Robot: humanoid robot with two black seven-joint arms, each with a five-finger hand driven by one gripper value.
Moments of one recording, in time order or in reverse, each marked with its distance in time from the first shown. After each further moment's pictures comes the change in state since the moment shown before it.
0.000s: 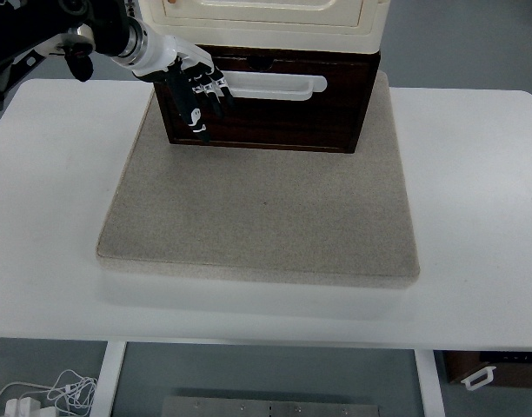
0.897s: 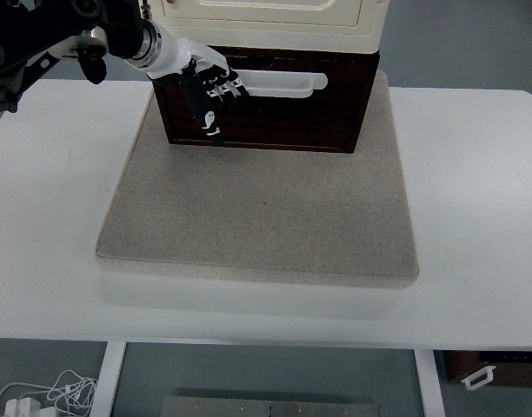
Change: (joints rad) left arm 0.002 -0.031 -0.014 -0.004 -0.001 -0.001 -0.008; right arm 0.000 0.000 0.000 0.000 0.000 0.000 0.000
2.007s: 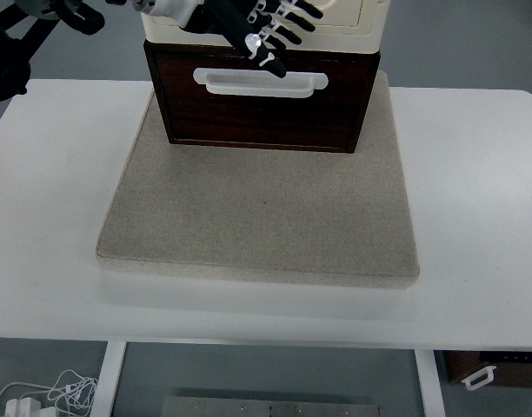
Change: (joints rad) left arm 0.061 -0.011 -0.415 -0.013 -0.271 -0.039 -0.064; right arm 0.000 0.000 0.000 0.000 0.000 0.000 0.000
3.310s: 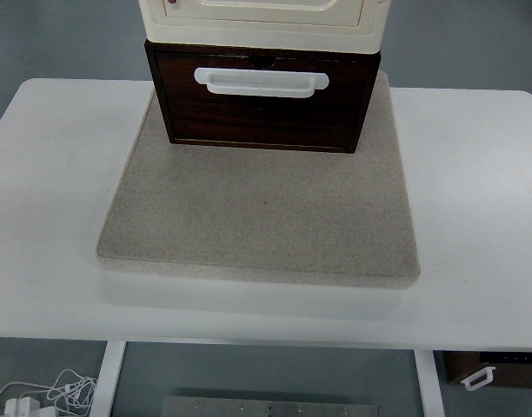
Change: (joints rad) left arm -0.030 0.130 -0.538 0.440 -0.105 0.566 -0.586; right arm 0.000 0.000 0.000 0.000 0.000 0.000 0.000
